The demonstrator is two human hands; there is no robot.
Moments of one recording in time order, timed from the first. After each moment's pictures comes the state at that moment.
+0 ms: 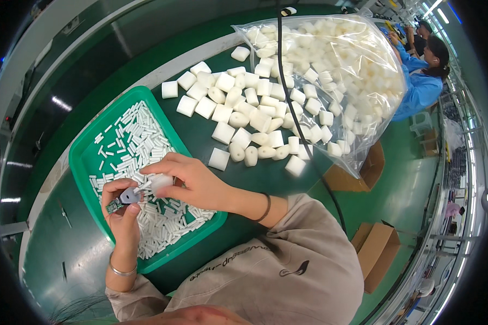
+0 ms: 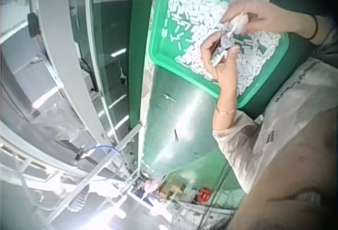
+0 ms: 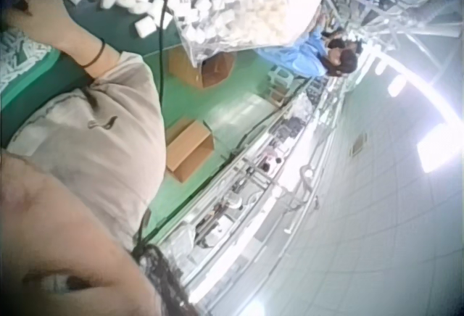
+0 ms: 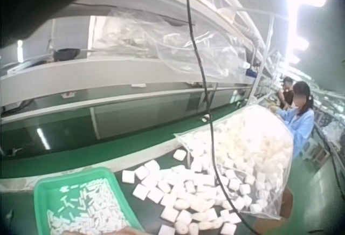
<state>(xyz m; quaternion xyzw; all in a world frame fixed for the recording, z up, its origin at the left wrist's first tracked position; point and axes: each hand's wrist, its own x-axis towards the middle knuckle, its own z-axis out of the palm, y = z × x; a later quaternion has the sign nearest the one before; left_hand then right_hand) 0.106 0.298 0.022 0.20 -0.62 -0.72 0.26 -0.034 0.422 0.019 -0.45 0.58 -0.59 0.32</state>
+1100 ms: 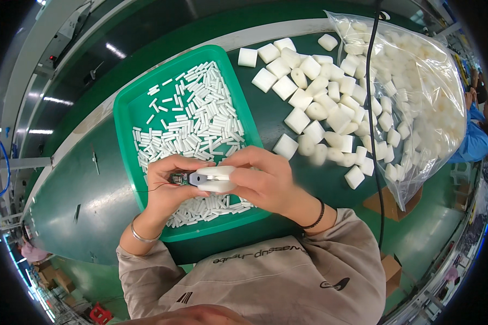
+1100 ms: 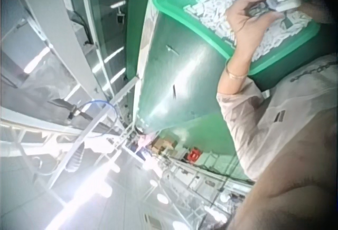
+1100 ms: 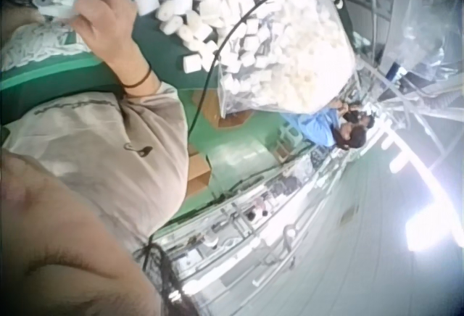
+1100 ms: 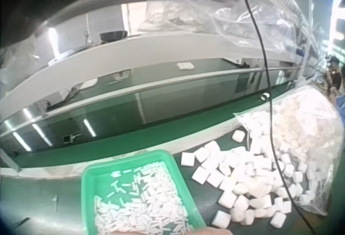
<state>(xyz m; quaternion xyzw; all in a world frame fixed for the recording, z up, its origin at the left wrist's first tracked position) 0.105 0.293 0.025 0.14 -0.67 -0.72 0.14 -0.031 0.434 0.007 -0.57 0.56 -0.59 0.05</state>
